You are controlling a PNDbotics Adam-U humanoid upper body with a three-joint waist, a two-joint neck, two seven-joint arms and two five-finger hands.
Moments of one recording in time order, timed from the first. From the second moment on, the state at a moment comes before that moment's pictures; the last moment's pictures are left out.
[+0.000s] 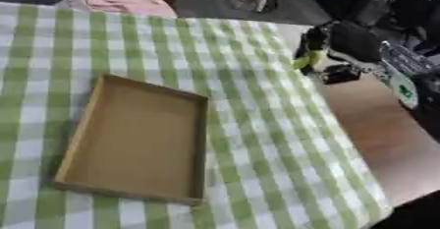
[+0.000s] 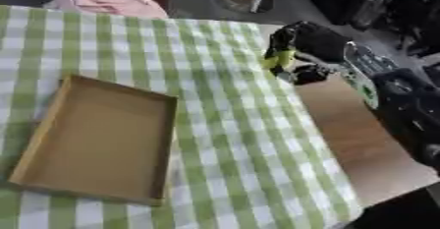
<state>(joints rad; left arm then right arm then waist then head) -0.60 0.19 0.45 -1.98 0.37 -0.03 -0.37 -0.09 -1.10 -0.26 -1.40 0.88 -0.79 -0.33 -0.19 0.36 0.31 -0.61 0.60</state>
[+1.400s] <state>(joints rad) -0.66 0.18 0.38 -1.98 0.32 -0.19 -0.06 -0.31 -0.99 -0.07 -1.59 0.54 -0.86 0.12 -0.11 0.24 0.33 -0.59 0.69</state>
